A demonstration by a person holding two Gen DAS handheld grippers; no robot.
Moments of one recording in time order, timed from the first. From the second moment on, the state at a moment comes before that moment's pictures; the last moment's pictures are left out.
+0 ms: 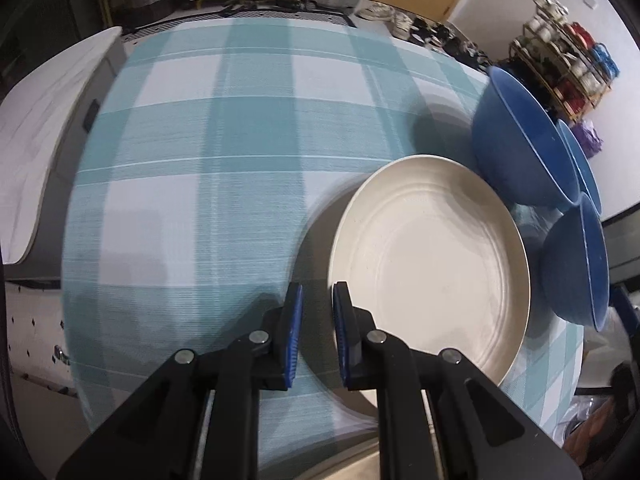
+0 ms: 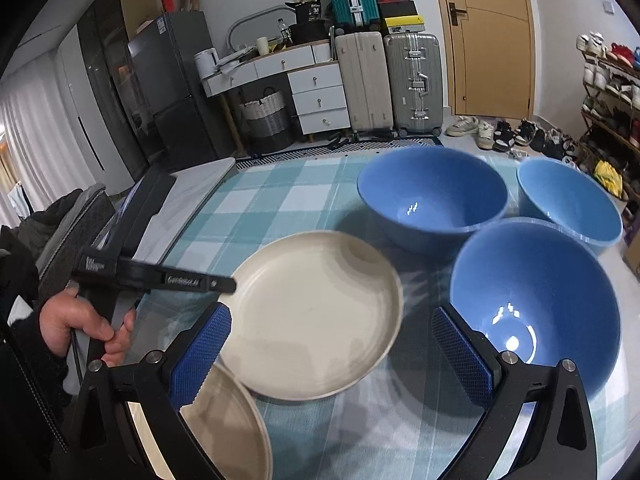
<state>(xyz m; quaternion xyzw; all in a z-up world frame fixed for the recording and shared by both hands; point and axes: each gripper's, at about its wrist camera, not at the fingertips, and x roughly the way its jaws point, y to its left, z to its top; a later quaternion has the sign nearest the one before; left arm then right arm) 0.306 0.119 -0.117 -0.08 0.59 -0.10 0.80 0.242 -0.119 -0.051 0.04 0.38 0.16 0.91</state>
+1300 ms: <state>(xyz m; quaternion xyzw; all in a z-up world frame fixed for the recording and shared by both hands) 0.292 0.146 -0.124 -0.09 0.59 -0.06 0.80 0.333 -0.071 -0.141 0.01 0.52 0.12 0.85</state>
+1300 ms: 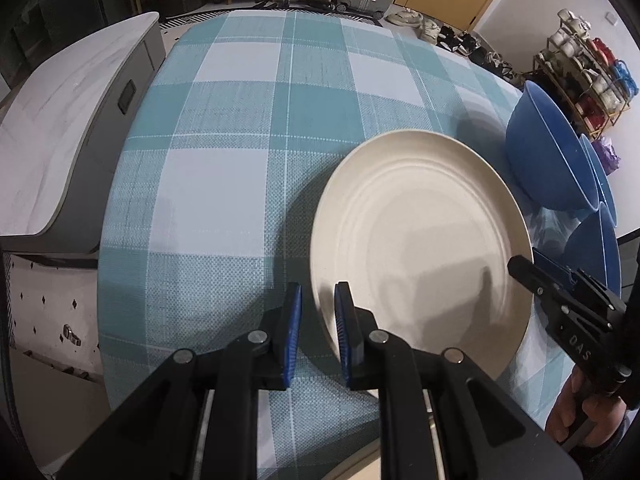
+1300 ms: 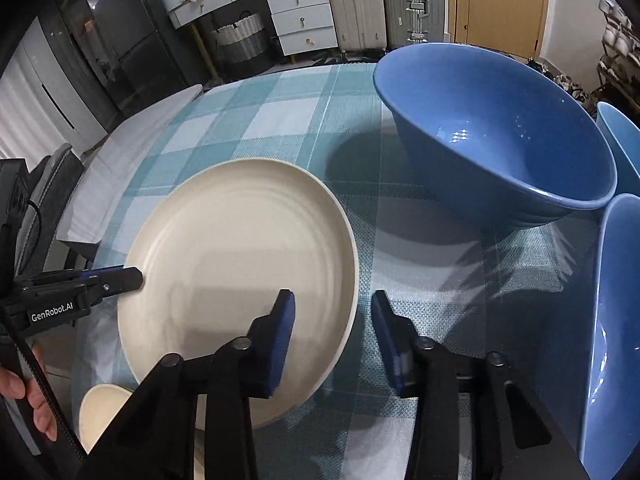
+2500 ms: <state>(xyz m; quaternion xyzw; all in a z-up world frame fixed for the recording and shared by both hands) 0.285 0.153 -0.124 -0.08 0.60 -0.01 0.80 0.359 -0.059 -0.141 0.01 0.58 0.20 0.79</state>
